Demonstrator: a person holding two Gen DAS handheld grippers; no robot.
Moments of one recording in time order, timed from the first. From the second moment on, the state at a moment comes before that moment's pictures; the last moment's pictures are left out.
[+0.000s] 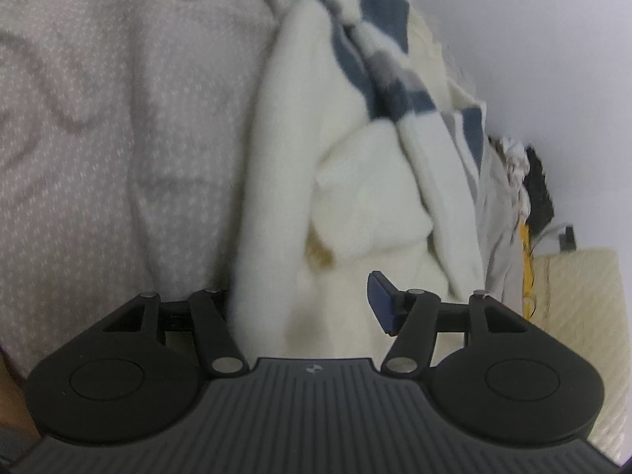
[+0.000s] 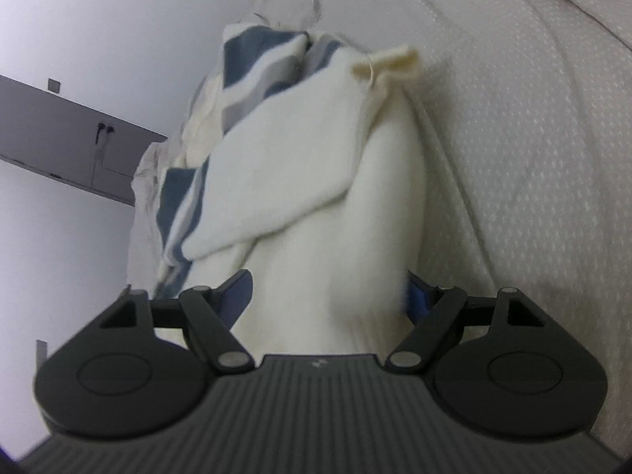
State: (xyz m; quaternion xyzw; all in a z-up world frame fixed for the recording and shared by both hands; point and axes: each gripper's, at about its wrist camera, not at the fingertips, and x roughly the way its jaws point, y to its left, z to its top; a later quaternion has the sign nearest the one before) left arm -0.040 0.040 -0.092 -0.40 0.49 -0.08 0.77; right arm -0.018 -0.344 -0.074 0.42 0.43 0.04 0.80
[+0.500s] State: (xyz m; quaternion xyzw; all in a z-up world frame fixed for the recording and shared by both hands) left arm -0.071 0.064 -0.064 -0.44 0.42 -0.07 0.79; right arm -0.052 -0.357 -0.051 0.43 0.39 0.01 0.81
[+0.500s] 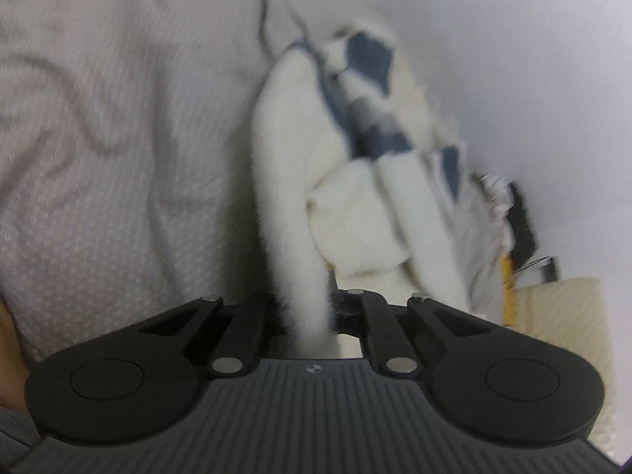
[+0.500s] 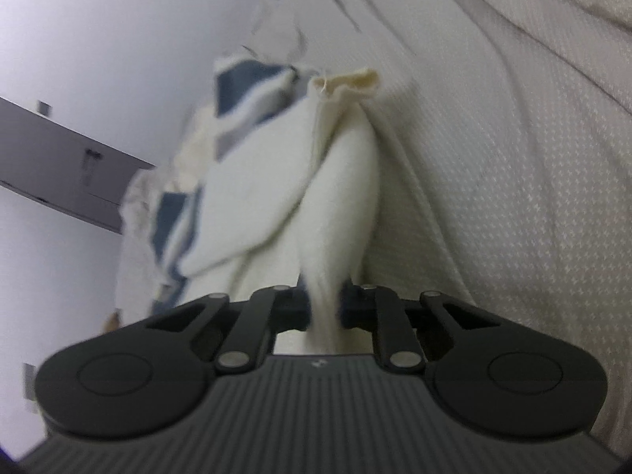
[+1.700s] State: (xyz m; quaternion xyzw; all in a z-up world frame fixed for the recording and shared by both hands) left arm -0.101 0.111 0.075 -0.47 0.33 -0.10 0.81; right arm -0.088 -0.373 0.067 0.48 0.26 0.08 0.83
